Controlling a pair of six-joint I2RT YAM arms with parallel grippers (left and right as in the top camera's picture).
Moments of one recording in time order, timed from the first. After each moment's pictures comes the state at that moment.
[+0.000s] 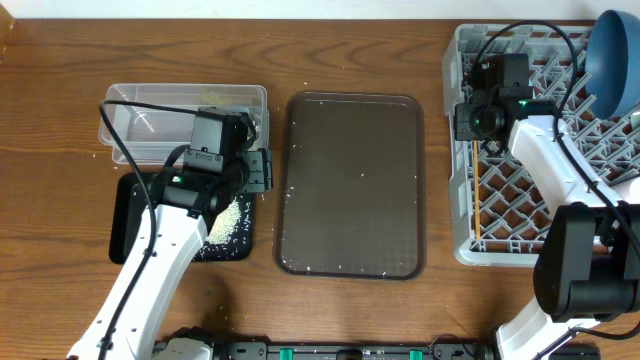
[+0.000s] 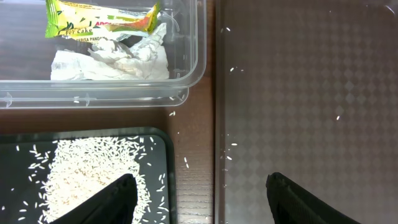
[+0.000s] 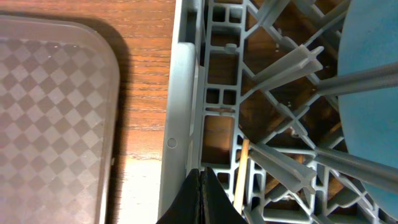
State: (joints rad) left arm -0.23 1.30 1.02 -0.71 0.02 -0.24; right arm 0.04 1.84 1.32 -0.56 -0.03 0.02
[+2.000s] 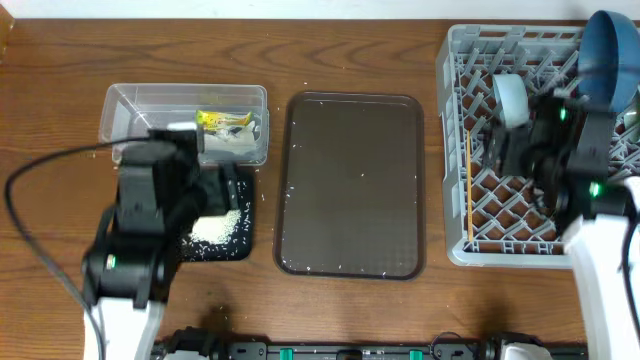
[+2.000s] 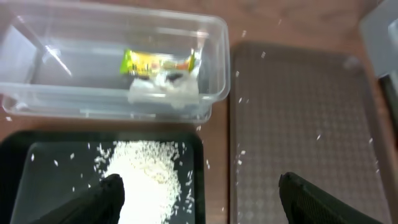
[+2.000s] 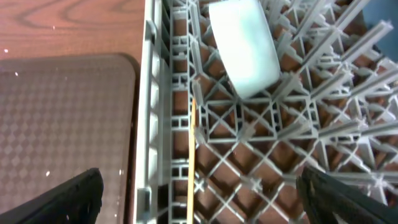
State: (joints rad) left arm -0.08 0.91 0.98 -0.80 0.07 -0.17; right arm -0.09 1.21 0.98 -0.56 -0.10 0.05
